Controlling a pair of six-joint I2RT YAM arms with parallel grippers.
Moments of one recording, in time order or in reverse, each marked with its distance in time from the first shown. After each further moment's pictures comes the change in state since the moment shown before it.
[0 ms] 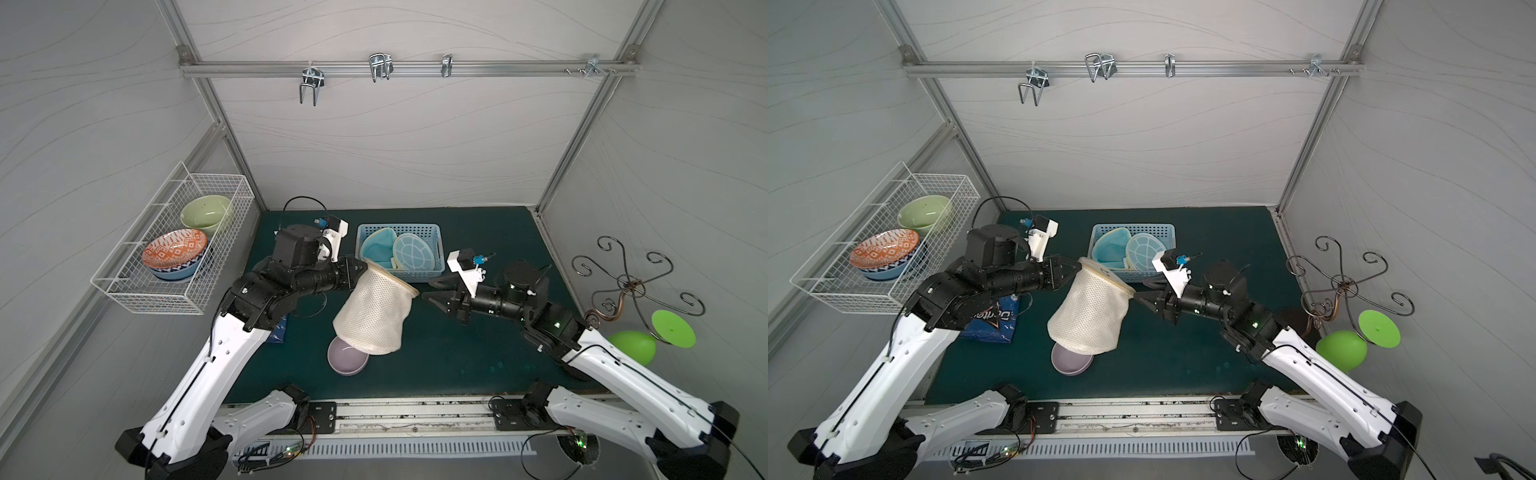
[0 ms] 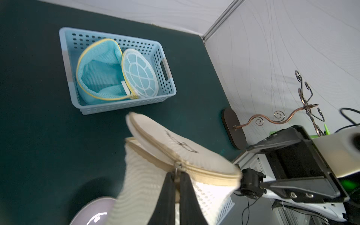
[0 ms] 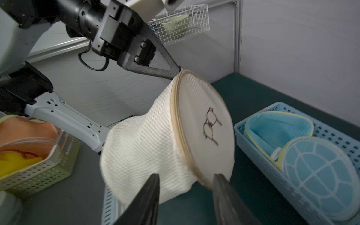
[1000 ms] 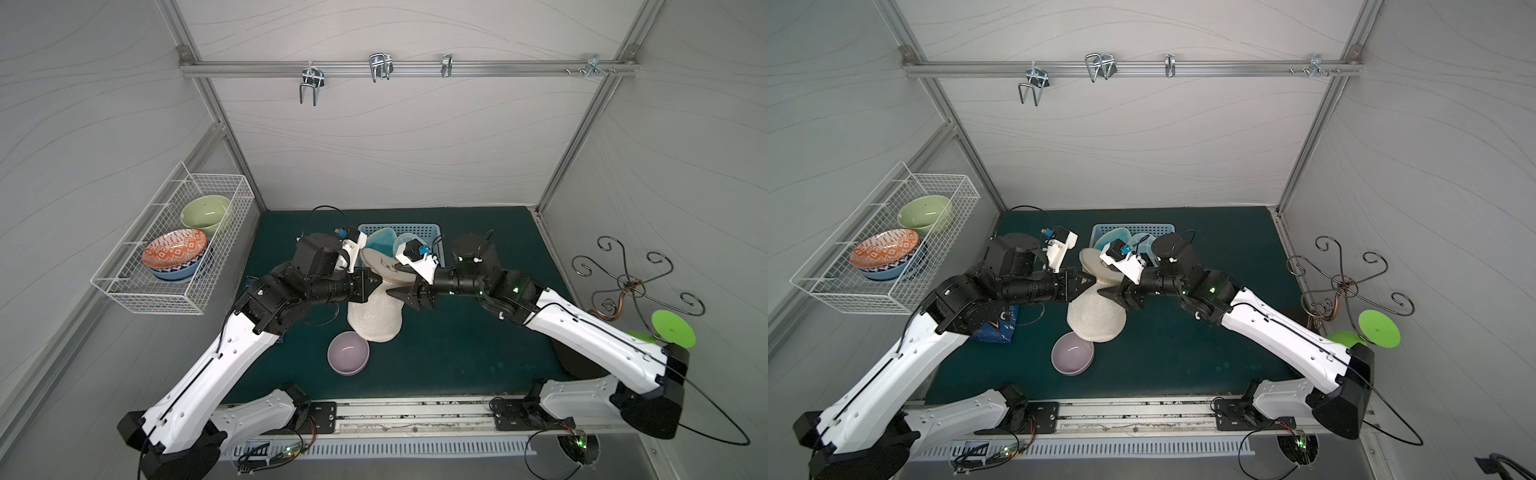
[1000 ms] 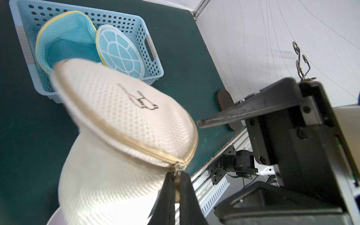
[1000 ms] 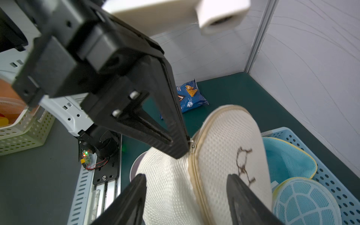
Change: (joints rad) left arm -0.124 0.011 -0.051 0.009 -0.006 -0.037; right arm 0.138 0.345 0.377 -0.176 0.068 -0.282
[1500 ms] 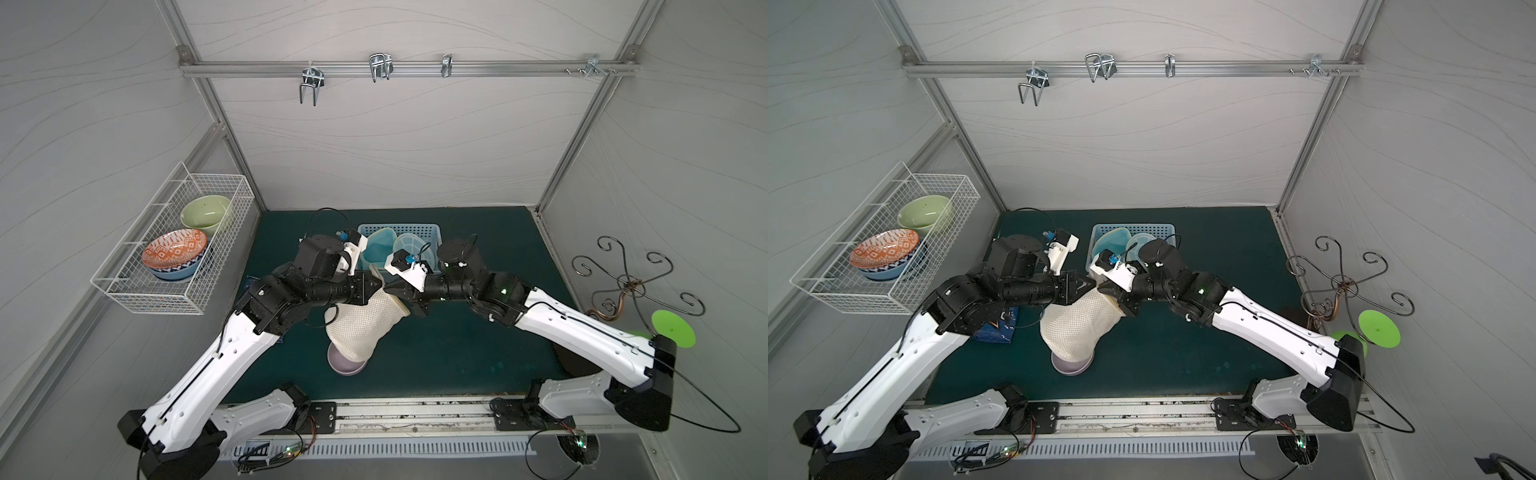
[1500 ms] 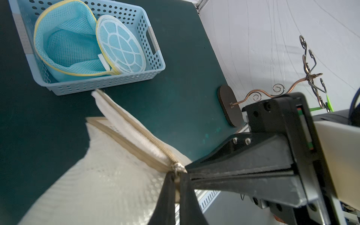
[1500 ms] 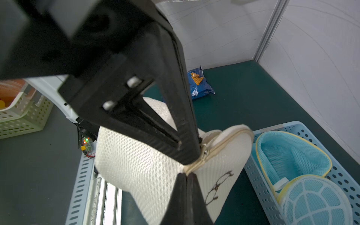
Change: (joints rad) left arm -0.002 0.000 0.000 -0.036 -0.028 -0.006; right arm 0.056 0.027 -0.029 -0.015 0.052 -0.017
